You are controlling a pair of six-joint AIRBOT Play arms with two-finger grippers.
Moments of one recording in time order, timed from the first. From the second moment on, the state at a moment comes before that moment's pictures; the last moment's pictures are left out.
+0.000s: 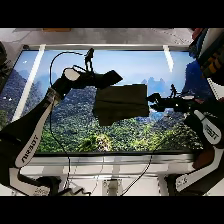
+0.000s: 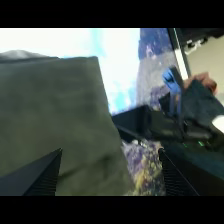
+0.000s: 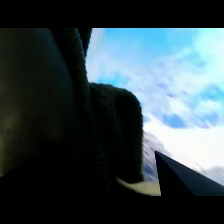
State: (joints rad) left arm -0.39 -1.66 1.61 0.60 -0.80 -1.34; right arm -0.21 -1.78 1.16 -0.41 0.93 1.10
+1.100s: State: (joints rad) left arm -0.39 -1.66 1.61 0.60 -0.86 -1.34; right arm -0.12 -1.86 1.44 -0.85 0.95 1.41
